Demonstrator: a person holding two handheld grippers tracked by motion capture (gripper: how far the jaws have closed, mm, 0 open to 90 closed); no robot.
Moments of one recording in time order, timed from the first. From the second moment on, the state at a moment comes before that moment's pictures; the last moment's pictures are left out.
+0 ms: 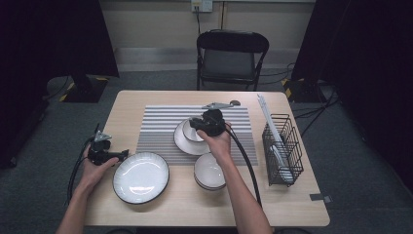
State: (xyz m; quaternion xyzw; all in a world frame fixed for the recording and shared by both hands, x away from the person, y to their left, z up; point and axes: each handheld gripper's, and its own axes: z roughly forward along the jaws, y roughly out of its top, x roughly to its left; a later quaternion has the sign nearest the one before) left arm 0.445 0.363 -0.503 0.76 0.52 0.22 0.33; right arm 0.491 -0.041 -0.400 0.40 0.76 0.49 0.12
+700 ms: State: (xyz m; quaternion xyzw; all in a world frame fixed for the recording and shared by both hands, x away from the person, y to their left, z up) left arm 0.445 0.363 -0.503 0.76 0.52 0.22 0.33; right arm 0.483 -0.038 -0.405 0.39 0.78 0.48 0.12
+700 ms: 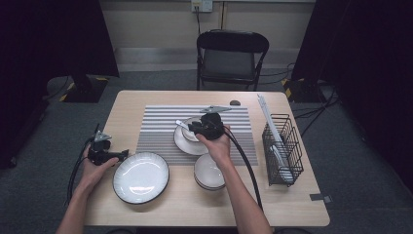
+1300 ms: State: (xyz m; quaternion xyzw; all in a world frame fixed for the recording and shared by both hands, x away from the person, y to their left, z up) left arm 0.446 0.363 -0.503 0.76 0.51 0.22 0.33; right arm 0.501 -0.043 -0.403 0.40 0.77 0.48 0.11
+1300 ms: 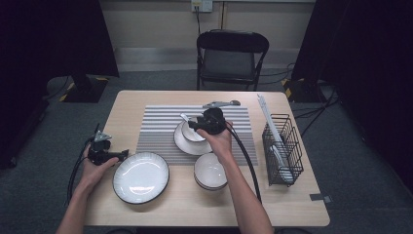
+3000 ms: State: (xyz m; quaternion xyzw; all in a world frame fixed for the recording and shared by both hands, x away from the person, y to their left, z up) left arm 0.446 0.363 -0.503 0.76 0.51 0.22 0.33; right arm 0.548 0.001 -0.426 0.42 0.80 0.42 0.09
